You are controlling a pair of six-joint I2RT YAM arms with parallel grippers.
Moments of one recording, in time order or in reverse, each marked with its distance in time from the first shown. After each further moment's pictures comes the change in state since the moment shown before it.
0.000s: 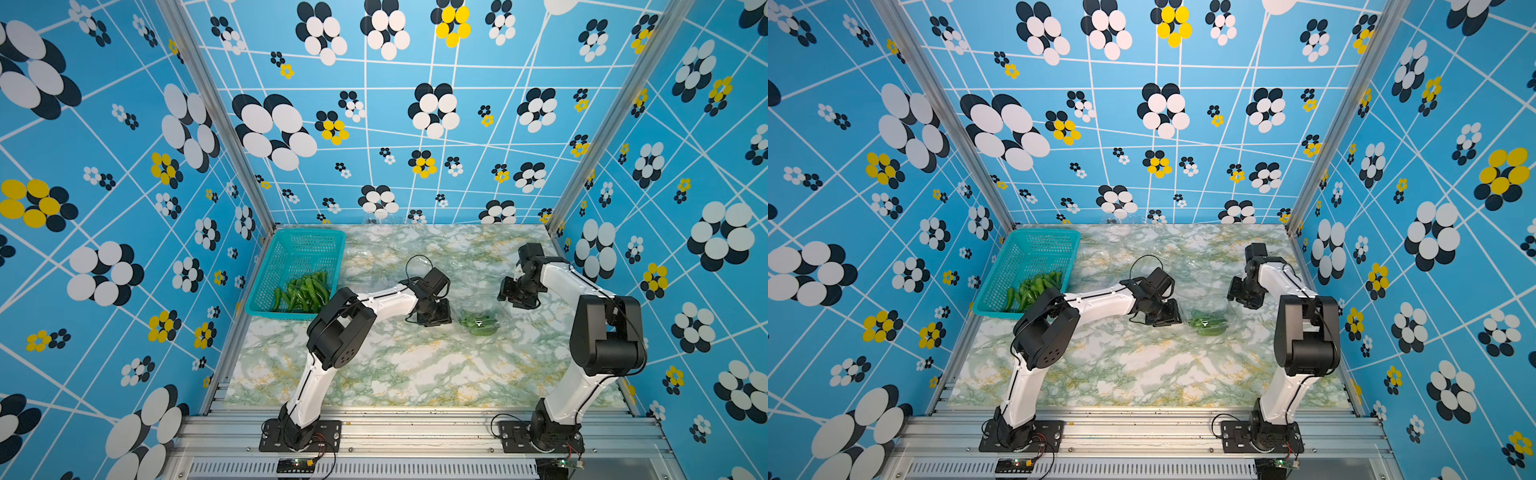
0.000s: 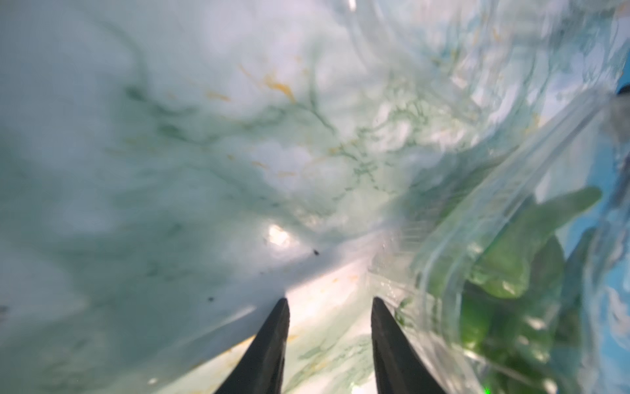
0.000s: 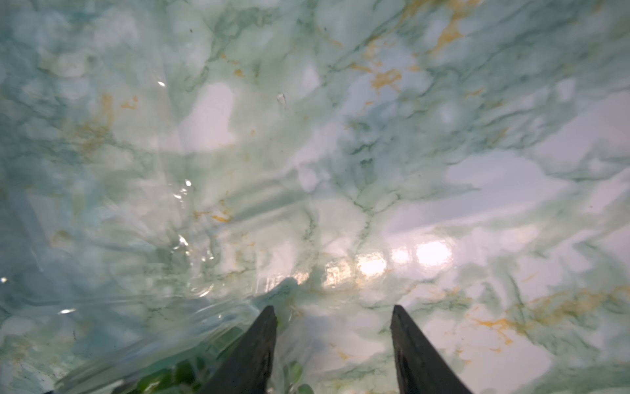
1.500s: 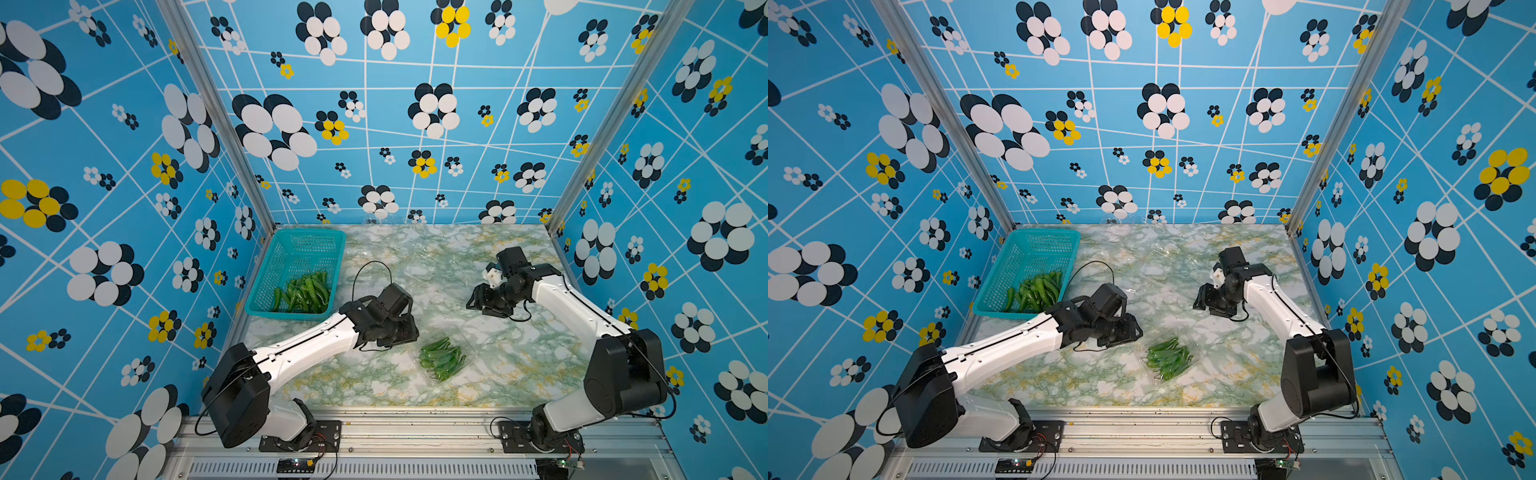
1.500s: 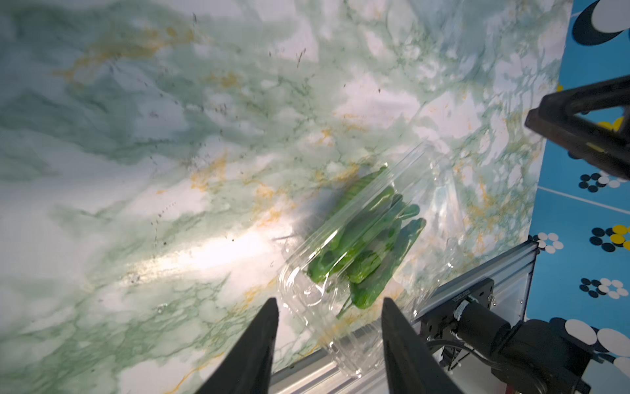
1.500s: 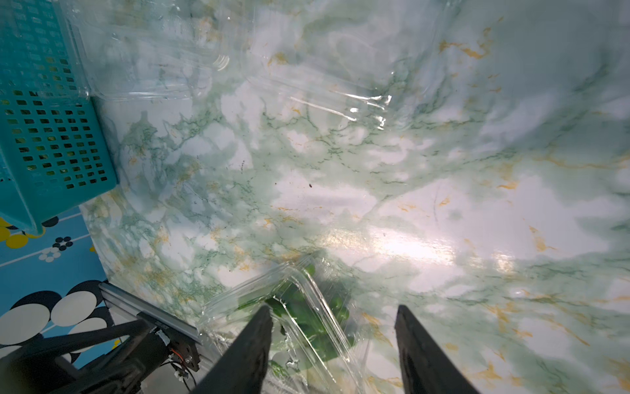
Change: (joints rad) left arm -0.064 -0.733 -0.531 -0.165 -0.150 -0.142; right arm 0.258 -0.245 -0.063 -0.076 -0.251 0.060
